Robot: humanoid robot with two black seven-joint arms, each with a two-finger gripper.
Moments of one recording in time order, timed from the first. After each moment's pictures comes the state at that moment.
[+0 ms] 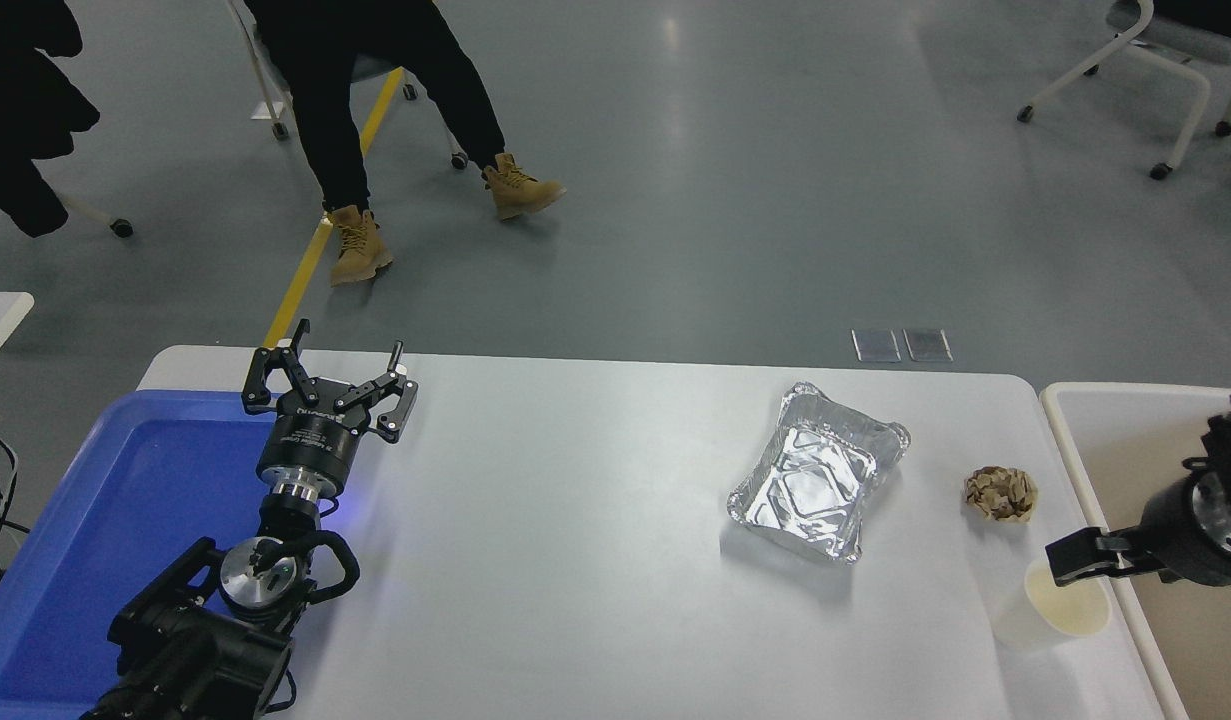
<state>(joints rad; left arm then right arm) -0.46 0.07 -1.19 -0.58 -0.22 -0.67 -0.15 1.61 -0.68 -1.28 1.38 -0.68 0.20 0.06</state>
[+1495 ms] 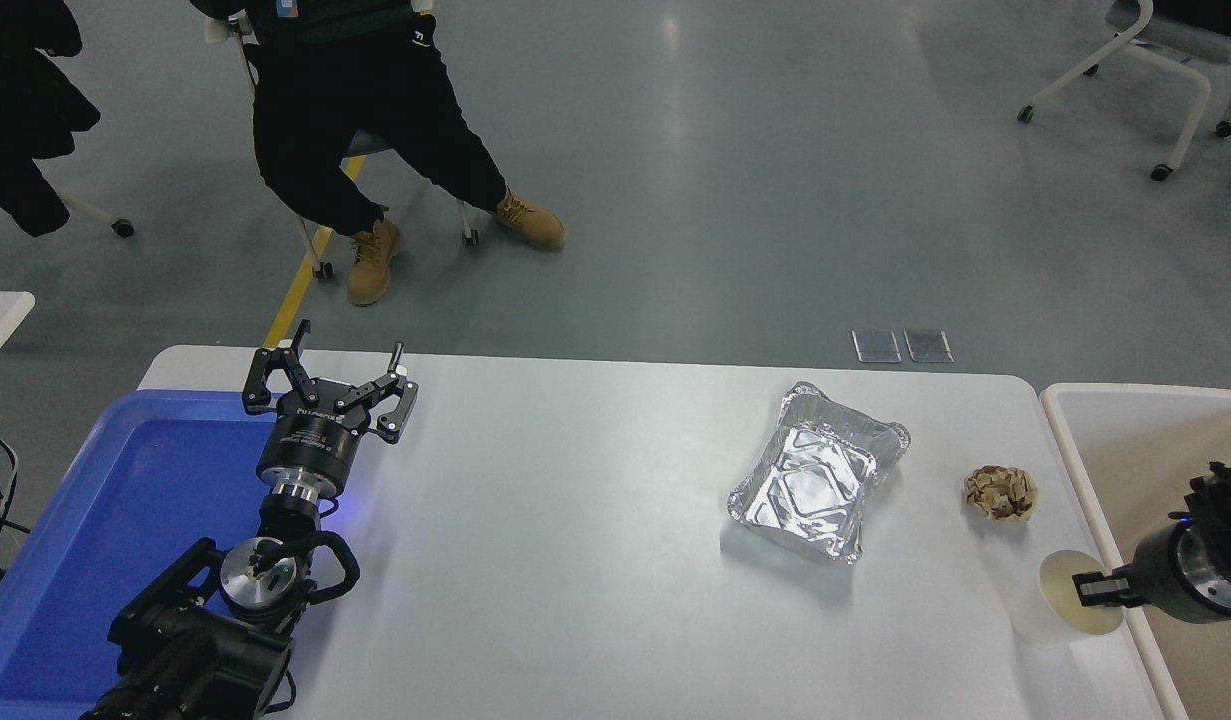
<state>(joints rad) -0.46 0.07 -1.19 -0.58 -0.22 -0.67 -0.15 1.41 -0.69 -1.21 1.24 -0.77 0.07 0.08</state>
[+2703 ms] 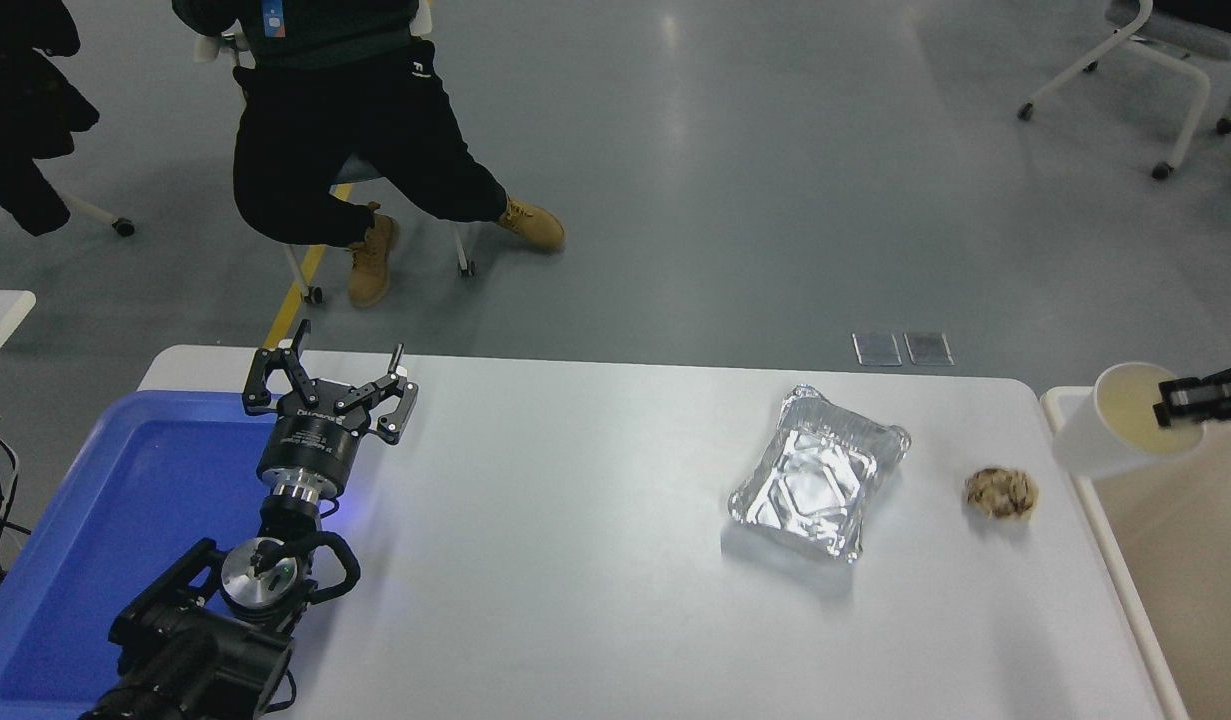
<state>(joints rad) -0.46 0.07 -1.19 -0.58 -0.22 -0.67 -0.15 2.34 -0.77 -1.51 1.53 -0.80 0.40 0.17</state>
